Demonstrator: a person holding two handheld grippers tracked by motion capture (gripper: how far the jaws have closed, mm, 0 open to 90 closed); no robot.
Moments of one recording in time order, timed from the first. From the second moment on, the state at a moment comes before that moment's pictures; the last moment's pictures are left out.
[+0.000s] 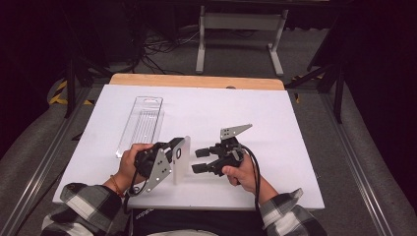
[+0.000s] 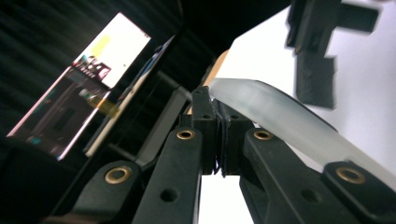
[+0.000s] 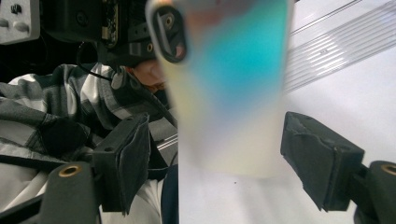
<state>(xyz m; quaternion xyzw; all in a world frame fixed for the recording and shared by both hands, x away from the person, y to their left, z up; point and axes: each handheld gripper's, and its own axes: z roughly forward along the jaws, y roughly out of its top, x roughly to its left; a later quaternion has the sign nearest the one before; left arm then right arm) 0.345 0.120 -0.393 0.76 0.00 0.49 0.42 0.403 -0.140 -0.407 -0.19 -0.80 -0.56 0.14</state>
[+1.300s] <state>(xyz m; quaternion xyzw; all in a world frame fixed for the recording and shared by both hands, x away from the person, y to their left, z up) 0.353 0.152 -0.346 0.73 0.05 0.56 0.38 0.388 -0.178 -0.394 -0.23 -0.82 -0.53 -0.01</state>
